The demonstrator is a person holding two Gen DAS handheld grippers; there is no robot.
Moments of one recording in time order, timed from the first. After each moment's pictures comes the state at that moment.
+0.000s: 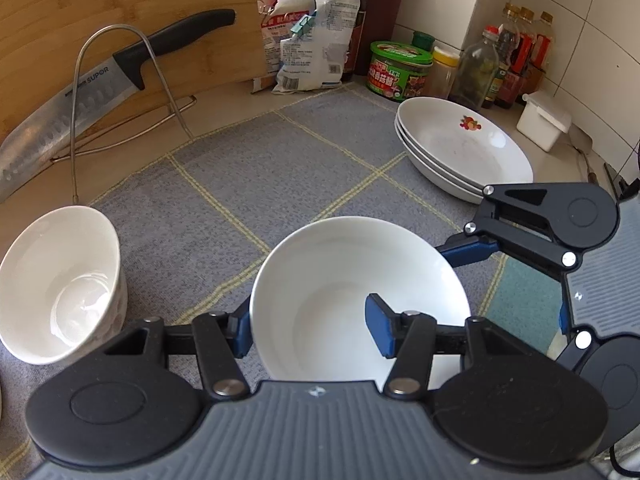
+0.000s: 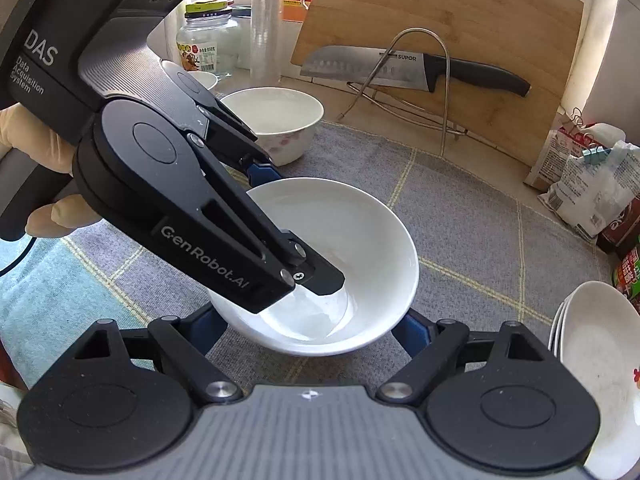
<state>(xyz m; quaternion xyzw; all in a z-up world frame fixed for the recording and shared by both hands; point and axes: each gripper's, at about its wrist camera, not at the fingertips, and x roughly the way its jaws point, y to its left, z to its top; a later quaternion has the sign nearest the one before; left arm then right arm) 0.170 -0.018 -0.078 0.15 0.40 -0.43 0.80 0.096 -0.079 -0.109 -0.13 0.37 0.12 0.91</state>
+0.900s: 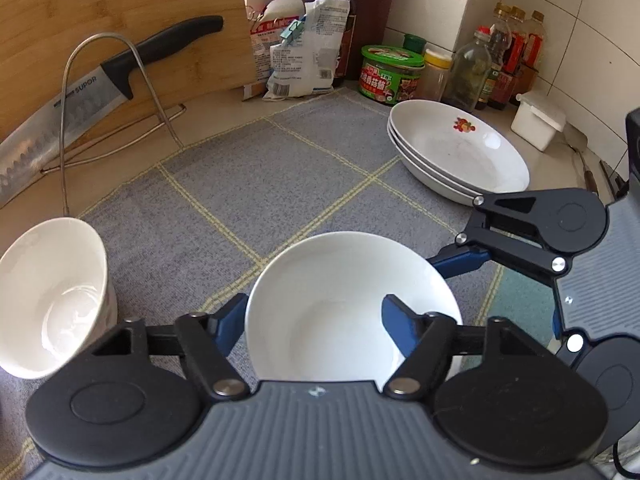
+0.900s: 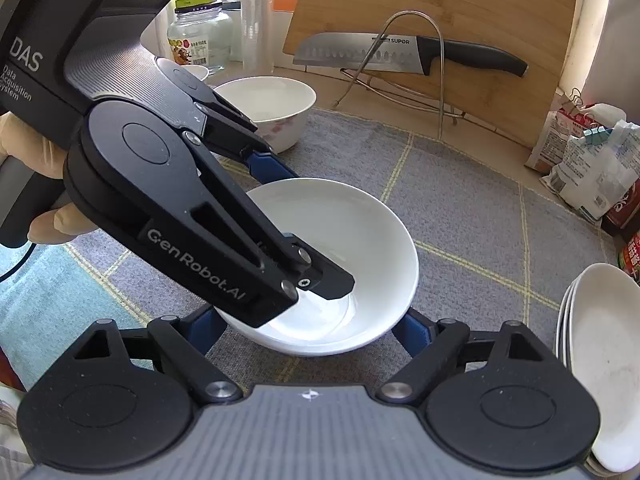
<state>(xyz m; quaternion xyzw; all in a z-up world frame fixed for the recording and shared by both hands) 0.166 -0.023 -0.078 0.15 0.38 -0.44 0.80 0.099 -0.082 -0.112 -0.11 0.38 0.12 0.91</state>
